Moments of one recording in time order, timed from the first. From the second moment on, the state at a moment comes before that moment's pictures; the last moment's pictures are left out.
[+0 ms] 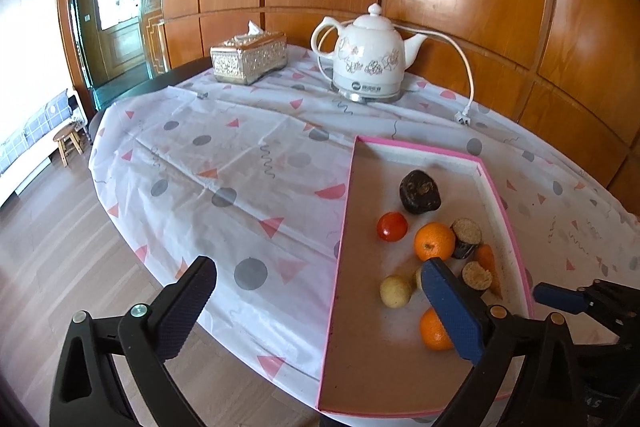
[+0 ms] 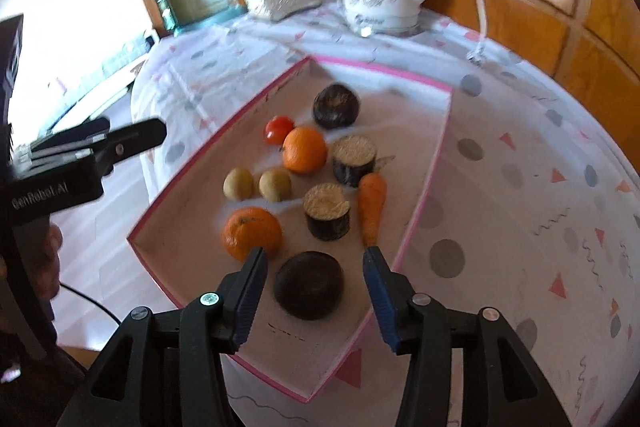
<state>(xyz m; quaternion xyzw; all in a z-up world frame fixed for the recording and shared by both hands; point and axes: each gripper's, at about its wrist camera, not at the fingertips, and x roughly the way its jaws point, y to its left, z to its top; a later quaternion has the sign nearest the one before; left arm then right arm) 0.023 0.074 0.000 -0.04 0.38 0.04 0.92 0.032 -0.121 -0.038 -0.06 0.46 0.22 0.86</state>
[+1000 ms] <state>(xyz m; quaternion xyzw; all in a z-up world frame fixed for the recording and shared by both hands) 0.010 0.048 0.013 0.01 0.34 0.03 0.94 0.004 -0.135 -0.028 -0.03 0.40 0.11 0.91</state>
